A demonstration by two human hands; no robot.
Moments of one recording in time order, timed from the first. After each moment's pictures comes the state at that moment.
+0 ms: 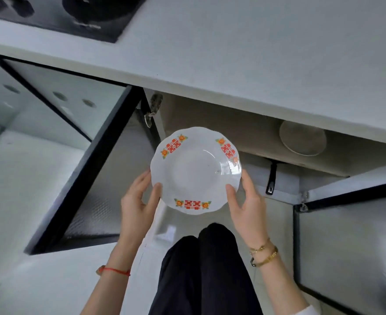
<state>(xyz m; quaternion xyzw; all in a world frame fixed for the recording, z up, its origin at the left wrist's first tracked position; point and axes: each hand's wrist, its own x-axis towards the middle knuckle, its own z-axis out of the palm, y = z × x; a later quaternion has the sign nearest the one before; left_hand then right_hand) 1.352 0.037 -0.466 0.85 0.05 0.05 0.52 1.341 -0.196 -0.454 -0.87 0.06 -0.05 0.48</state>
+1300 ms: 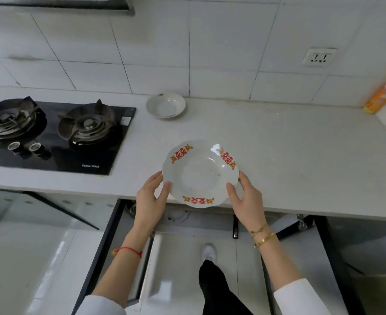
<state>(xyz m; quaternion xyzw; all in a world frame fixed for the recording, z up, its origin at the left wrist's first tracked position) 1.478 -0.079 -0.163 0.85 -0.07 0.02 0.52 1.428 -0.319 -0.175 -0.87 0.08 -0.15 0.47</state>
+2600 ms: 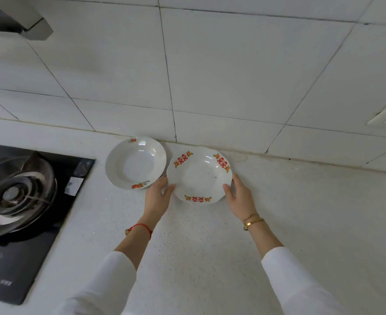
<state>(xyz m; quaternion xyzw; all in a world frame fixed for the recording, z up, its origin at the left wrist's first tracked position) 1.891 -0.252 -0.264 0.89 0.04 -0.09 0.45 1.858 -0.491 -0.286 -0.88 0.08 -0.02 0.46</state>
